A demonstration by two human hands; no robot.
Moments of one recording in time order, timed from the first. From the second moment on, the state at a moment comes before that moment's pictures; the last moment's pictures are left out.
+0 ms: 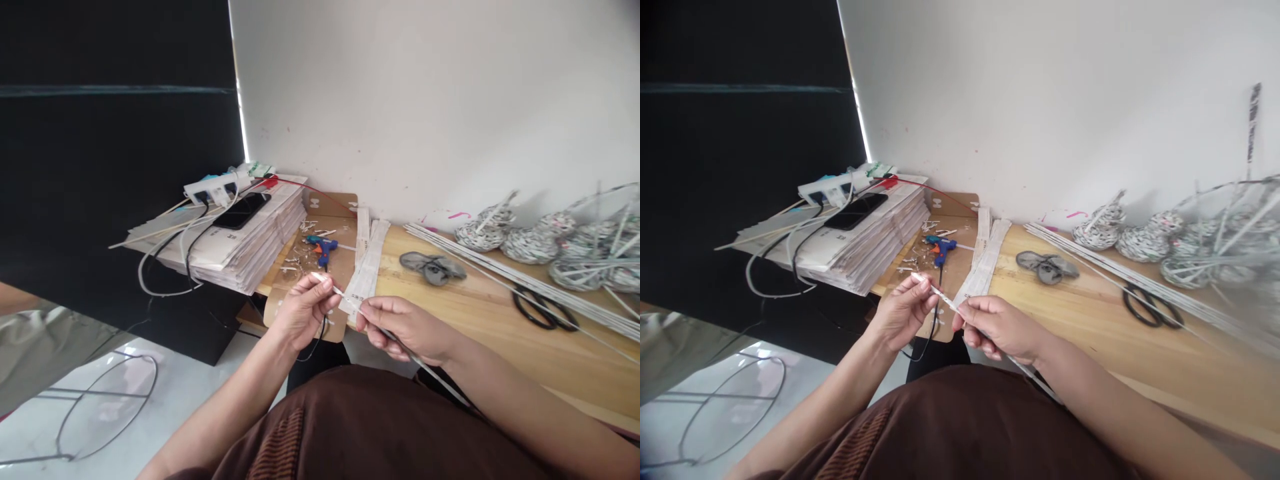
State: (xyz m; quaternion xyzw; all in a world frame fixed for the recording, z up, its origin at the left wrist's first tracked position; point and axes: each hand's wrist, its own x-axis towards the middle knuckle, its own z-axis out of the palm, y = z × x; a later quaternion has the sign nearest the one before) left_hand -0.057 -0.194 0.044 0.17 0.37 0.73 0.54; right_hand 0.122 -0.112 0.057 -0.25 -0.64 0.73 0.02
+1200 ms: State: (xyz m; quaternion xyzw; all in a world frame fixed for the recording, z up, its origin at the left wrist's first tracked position) left_hand -0.017 -0.185 0.041 0.23 0.33 0.70 0.59; right_hand 0.151 -0.116 0.040 -0.24 -0.64 0.73 0.09
